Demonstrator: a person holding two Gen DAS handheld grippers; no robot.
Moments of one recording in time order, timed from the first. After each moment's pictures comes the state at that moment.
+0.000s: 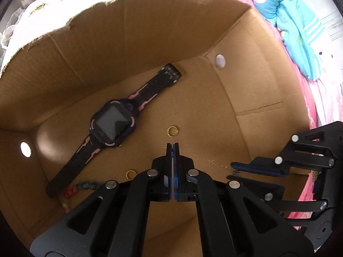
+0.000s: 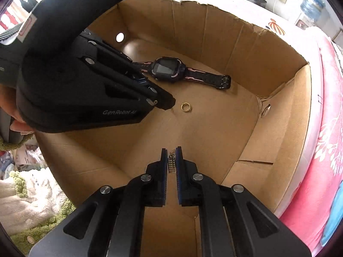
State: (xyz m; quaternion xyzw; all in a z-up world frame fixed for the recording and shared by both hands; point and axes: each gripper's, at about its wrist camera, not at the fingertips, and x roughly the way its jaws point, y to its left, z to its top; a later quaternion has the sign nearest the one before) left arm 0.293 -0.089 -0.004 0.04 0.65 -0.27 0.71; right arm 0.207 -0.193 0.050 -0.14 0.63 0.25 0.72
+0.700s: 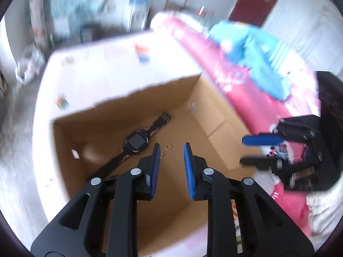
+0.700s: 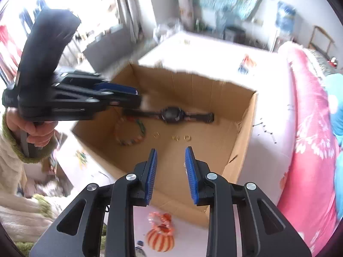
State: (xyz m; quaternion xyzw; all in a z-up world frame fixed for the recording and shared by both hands) left arm 0.200 -0.011 0.132 0.02 0.45 -0.30 0.84; right arm 0.151 -0.232 0.154 -0.04 0.50 0.24 0.83
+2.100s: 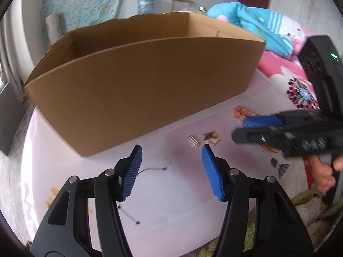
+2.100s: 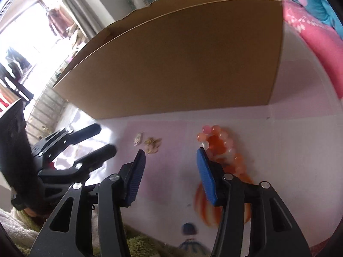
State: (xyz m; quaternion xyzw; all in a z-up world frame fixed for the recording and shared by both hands) left arm 0.054 -0.021 -0.014 0.08 0.40 -0.25 0.88; right arm 0.036 -0.221 -0.004 0.13 0.51 0.15 0.83
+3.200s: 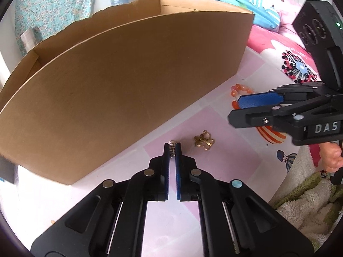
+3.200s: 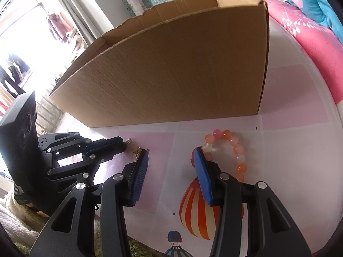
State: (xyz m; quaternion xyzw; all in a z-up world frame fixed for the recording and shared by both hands) left arm 0.073 -0.044 -0.023 0.15 0.43 -0.29 0.84; right arm 0.038 -0.236 -0.003 0.13 0.50 0.15 0.84
